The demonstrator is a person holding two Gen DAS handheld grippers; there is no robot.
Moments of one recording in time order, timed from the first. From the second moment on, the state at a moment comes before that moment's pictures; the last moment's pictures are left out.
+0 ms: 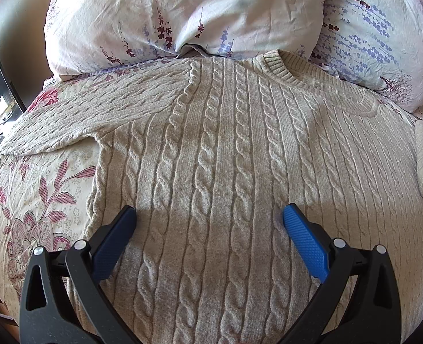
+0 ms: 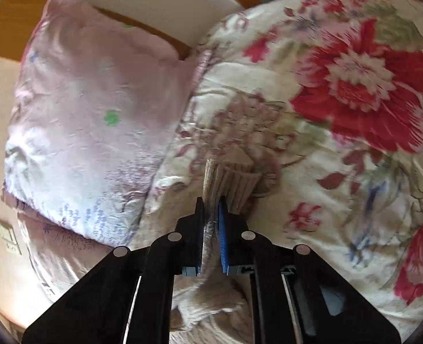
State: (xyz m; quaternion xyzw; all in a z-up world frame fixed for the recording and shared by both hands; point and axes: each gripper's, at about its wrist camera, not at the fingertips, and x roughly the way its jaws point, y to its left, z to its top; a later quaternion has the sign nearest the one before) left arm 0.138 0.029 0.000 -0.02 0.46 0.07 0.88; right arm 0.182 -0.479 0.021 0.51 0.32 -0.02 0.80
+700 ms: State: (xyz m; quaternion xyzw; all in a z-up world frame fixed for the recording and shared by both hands) left arm 0.097 0.092 0.028 -0.17 0.35 -0.01 0.92; right arm 0.257 -0.166 0.027 0.36 0.45 0.30 0.76
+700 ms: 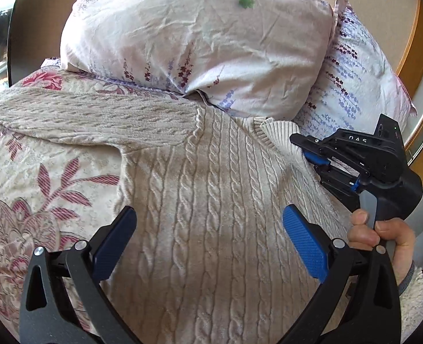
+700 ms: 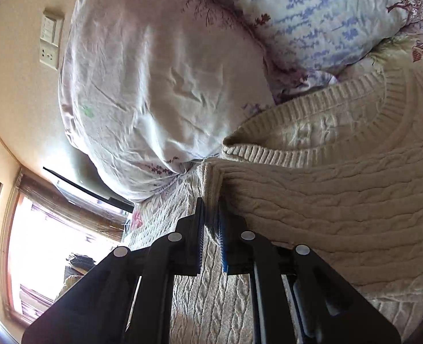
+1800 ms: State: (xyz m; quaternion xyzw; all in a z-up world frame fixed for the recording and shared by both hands) left arm 0.106 0.326 -0.001 -0.49 0.32 0.06 0.81; right arm 0.167 -0.154 0.071 0.28 0.42 0.44 0.74
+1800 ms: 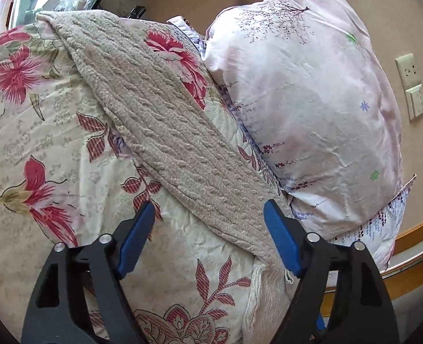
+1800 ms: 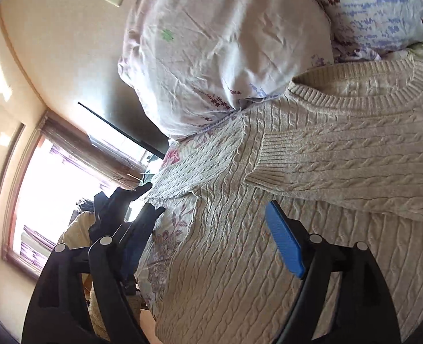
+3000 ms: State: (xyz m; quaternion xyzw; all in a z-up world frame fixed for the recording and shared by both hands) left arm 0.203 0.055 0.042 -0.40 0.34 -0.20 0.83; right arm 0.167 -0.262 0.072 0.33 0.29 0.29 0.85
